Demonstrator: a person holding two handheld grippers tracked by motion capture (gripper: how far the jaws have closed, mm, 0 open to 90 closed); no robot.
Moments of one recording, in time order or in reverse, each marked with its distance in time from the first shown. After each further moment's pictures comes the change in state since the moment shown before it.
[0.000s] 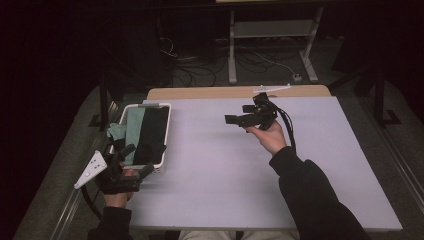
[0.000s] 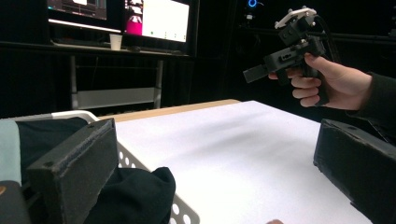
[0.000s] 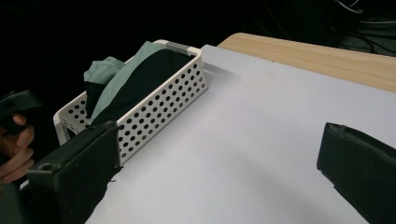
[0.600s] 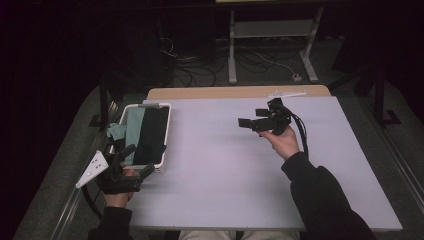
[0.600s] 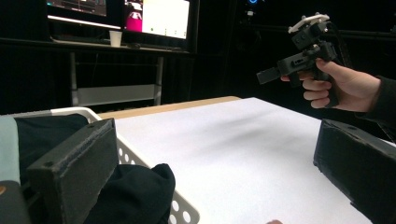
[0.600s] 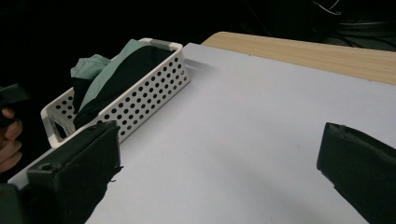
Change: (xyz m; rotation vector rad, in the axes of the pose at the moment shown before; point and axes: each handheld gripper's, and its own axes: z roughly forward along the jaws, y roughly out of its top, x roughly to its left) left arm 0.000 -0.001 0.001 0.012 0.003 -0.001; right arm -0.017 -0.019 -0.027 -0.020 -0.040 0.015
